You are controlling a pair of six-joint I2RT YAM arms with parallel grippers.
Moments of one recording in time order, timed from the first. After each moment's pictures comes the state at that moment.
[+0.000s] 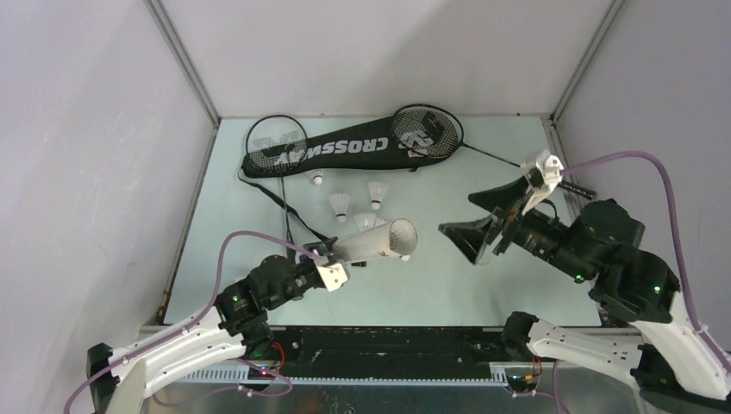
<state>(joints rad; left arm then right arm) -0.99 0.48 0.33 -0.09 -0.06 0.57 1.04 0.76 1.38 -0.72 0.10 0.28</state>
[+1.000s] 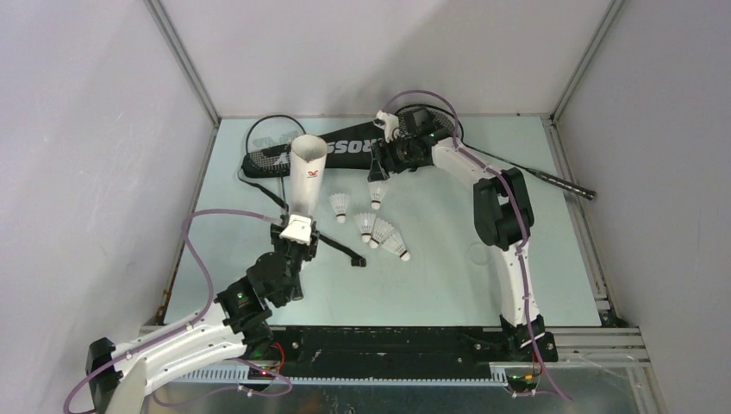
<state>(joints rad) -0.99 0.53 0.34 0.14 -0.81 0.16 0.44 2.25 1.87 -0.45 -0.63 -0.02</state>
